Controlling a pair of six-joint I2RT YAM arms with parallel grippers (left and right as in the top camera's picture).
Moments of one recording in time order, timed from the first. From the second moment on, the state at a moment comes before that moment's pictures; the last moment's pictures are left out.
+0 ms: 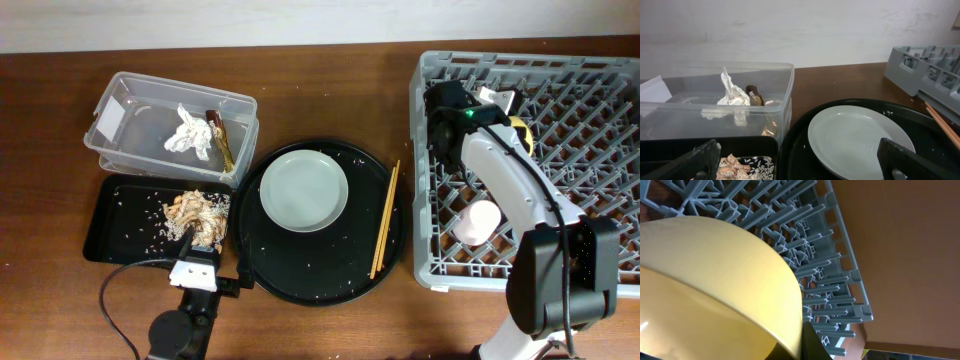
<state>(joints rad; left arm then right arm) -0.27 0.01 0.01 -0.07 -0.09 -0.02 0.16 1.84 1.42 -1.00 1.05 0.39</state>
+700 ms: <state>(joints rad) -0.27 0.01 0.01 -0.07 -0.09 -0.02 0.17 1.84 1.44 -1.11 0.98 0.42</state>
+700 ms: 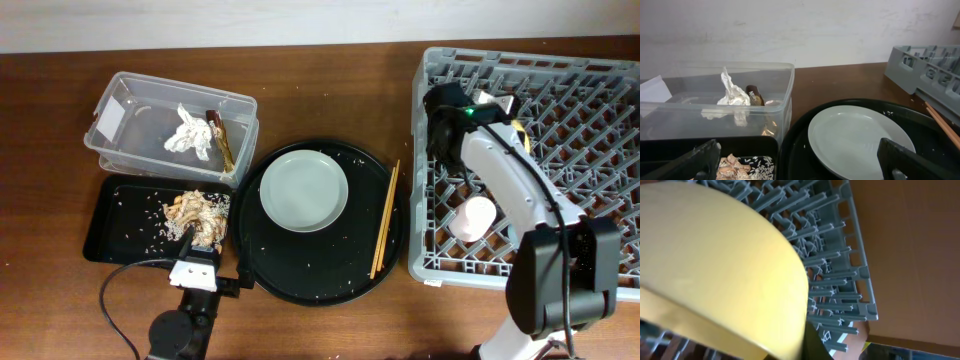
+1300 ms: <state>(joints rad) -0.27 0.01 0.01 -0.07 -0.09 -0.02 0.29 1.74 1.66 -1.28 0.13 0.26</state>
